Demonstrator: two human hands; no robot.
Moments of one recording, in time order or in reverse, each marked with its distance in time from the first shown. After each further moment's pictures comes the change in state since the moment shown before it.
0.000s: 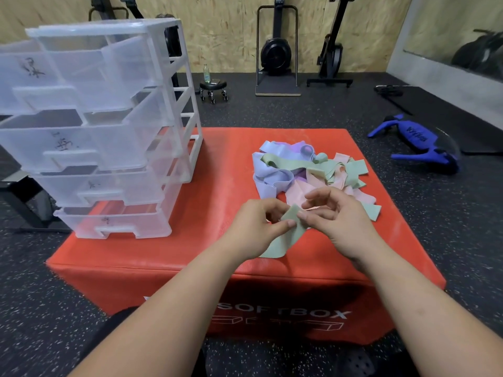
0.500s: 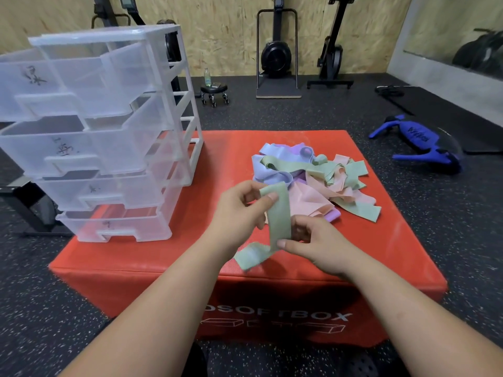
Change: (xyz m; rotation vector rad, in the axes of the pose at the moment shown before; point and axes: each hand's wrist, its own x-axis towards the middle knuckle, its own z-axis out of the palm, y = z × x) left_hand -0.003 0.022 -0.021 -0.411 0.221 -0.063; right_hand -0.002 0.025 0.019 -0.208 -0.338 0.038
